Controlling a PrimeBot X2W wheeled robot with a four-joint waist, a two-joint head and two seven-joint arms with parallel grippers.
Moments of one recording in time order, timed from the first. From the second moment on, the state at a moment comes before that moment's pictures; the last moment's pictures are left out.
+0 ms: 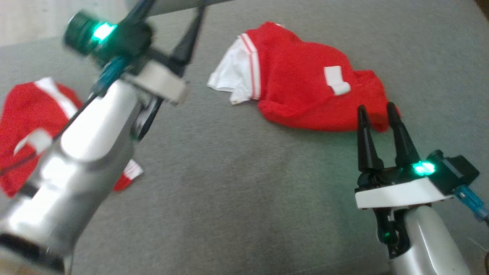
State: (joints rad) left arm -1.01 0.28 -0.82 0.55 -0.47 0.02 -0.25; right arm -0.16 -0.05 0.16 0.13 0.36 0.13 -0.25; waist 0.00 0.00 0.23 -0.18
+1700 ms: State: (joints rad) left arm -0.29 0.10 -0.41 0.27 -0.29 0.00 -0.25; right arm -0.44 -0.04 -0.25 0.71 0.14 0.13 -0.19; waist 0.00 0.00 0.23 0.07
